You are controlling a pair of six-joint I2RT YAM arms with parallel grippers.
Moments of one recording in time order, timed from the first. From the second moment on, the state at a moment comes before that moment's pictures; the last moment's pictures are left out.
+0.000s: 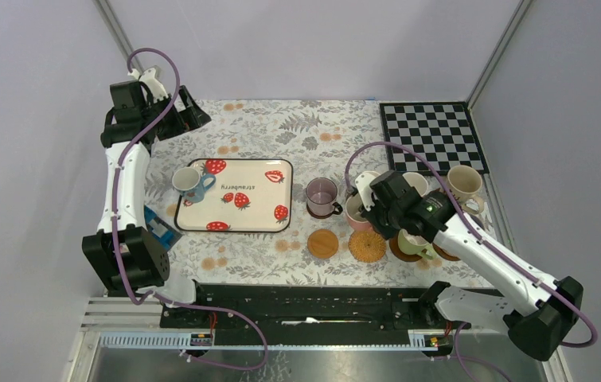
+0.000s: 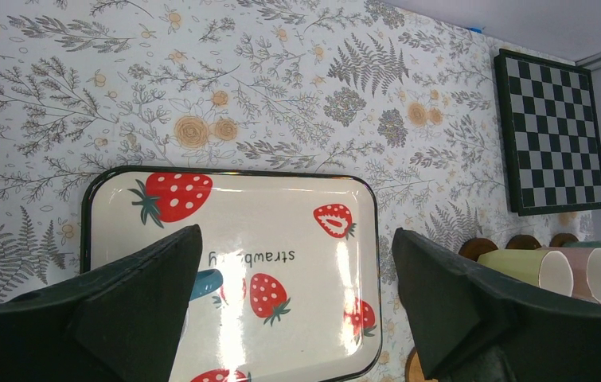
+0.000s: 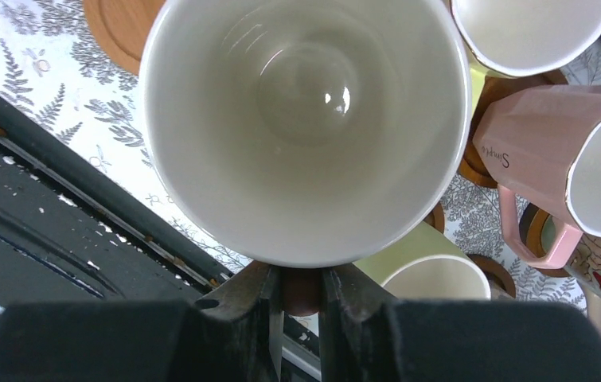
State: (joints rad) left arm 0.21 1.51 1.55 -0.61 0.47 -0.24; right arm 0.73 1.06 1.00 -0.96 0.07 -0.12
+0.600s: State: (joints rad) left arm 0.20 1.55 1.56 -0.59 0.48 -0.24; right arm 0.48 0.98 0.81 -0.87 -0.20 -0.42
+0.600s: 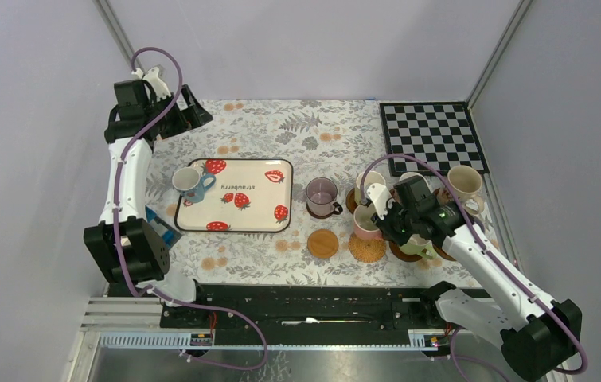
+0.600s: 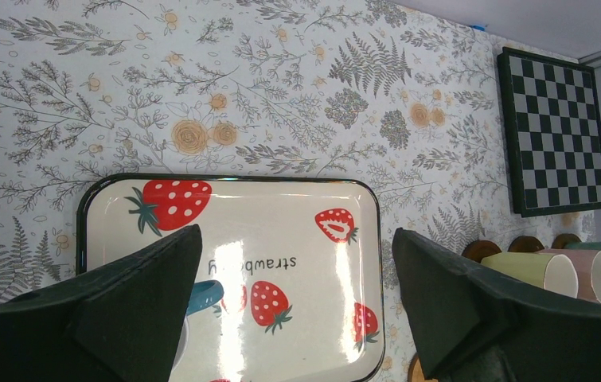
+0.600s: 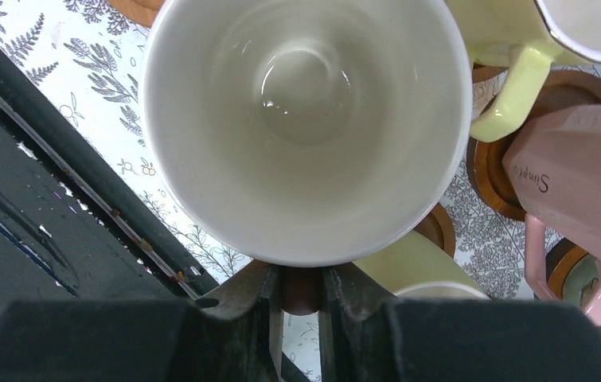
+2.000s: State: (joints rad) left arm 0.16 1.57 1.57 -0.57 0.47 -0.24; right arm 0.48 1.00 0.71 -0.87 -0.20 -0.50
